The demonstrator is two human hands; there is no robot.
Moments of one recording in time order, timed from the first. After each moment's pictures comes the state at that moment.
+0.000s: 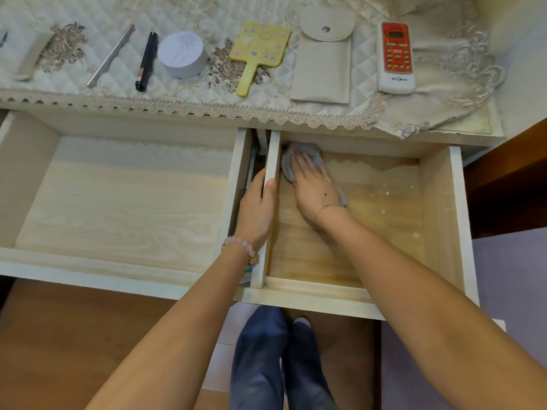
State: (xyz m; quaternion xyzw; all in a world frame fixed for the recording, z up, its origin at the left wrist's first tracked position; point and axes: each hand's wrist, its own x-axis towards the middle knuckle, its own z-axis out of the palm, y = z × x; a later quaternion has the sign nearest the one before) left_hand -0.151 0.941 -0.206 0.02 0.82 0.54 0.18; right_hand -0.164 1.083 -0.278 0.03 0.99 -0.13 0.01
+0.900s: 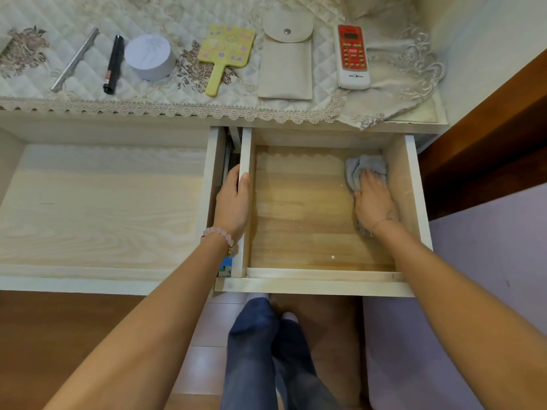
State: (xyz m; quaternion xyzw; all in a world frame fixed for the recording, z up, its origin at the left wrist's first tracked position) left_hand -0.149 0.943 -0.204 0.03 0.83 0.52 0.18; right_hand -0.061 1.199 -0.269 0.25 0.96 -0.13 0.08
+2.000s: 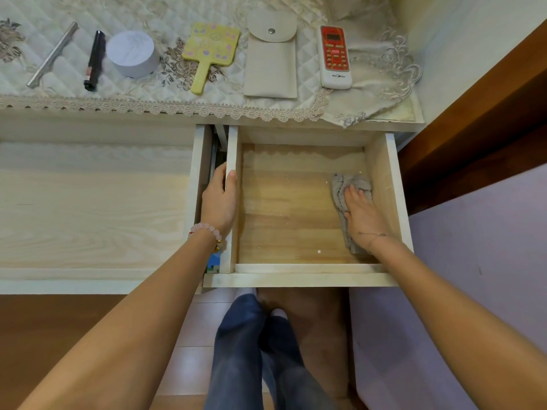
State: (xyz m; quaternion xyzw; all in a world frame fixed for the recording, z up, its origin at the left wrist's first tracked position) left_hand -0.150 0.943 -0.207 0.03 0.84 0.51 0.17; right_hand -0.017 1.188 -0.251 0.22 0.95 -0.15 0.19
